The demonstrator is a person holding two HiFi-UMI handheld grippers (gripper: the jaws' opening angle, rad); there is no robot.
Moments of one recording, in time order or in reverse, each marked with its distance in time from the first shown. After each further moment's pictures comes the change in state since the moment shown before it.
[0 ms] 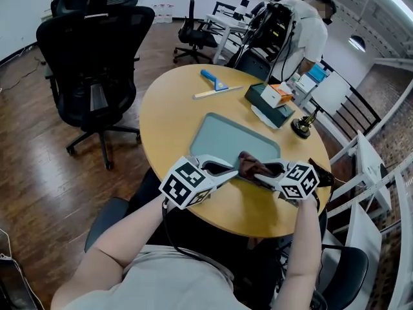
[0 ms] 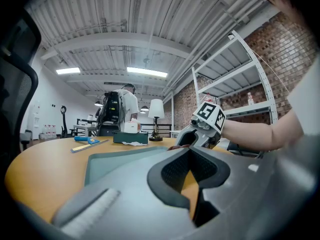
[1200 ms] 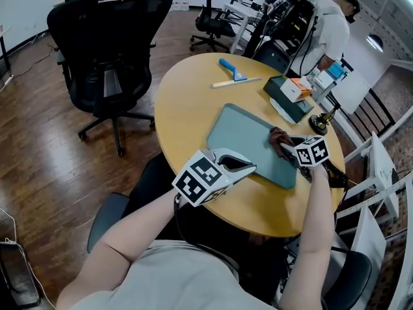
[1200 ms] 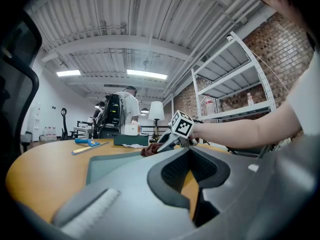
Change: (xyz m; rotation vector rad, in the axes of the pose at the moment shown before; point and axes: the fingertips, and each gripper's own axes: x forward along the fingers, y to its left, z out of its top) left arm 0.000 0.002 0.005 0.009 -0.019 0.008; right arm 0.028 -0.141 -0.032 0.175 0.129 -0.243
